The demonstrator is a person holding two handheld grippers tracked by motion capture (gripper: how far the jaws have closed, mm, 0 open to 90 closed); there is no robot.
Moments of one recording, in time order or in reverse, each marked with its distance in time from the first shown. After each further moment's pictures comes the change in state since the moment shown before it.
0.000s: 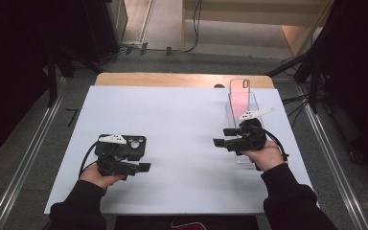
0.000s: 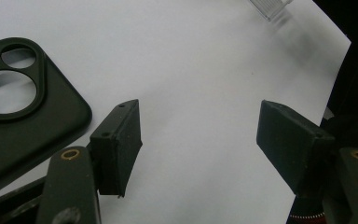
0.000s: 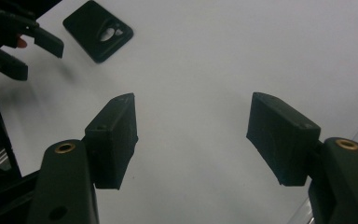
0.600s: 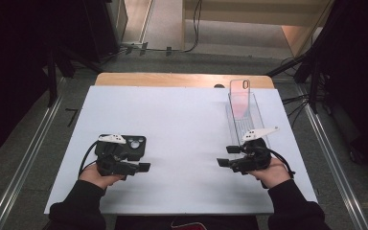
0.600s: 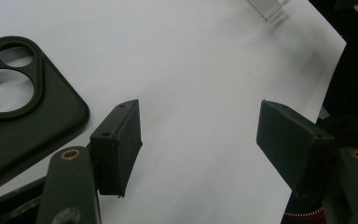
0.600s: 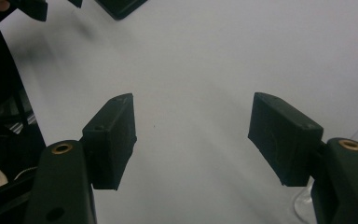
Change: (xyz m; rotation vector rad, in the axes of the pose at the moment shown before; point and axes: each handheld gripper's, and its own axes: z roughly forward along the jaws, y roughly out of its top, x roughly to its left) left arm 0.000 0.000 -0.002 0.000 -0.016 -0.007; right arm 0.016 -0.045 -0.007 0.038 0.040 -0.035
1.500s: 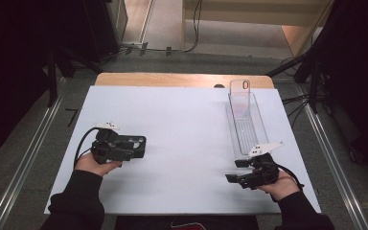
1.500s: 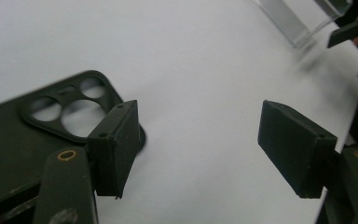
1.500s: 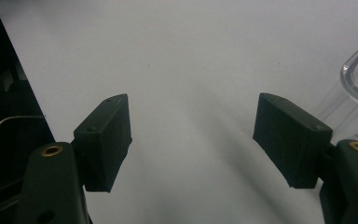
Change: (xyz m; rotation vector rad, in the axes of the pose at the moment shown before) left arm 0.024 0.026 -0.014 -0.017 0.088 -0.041; right arm -0.002 -0.043 -0.005 0.079 -0.009 -0.007
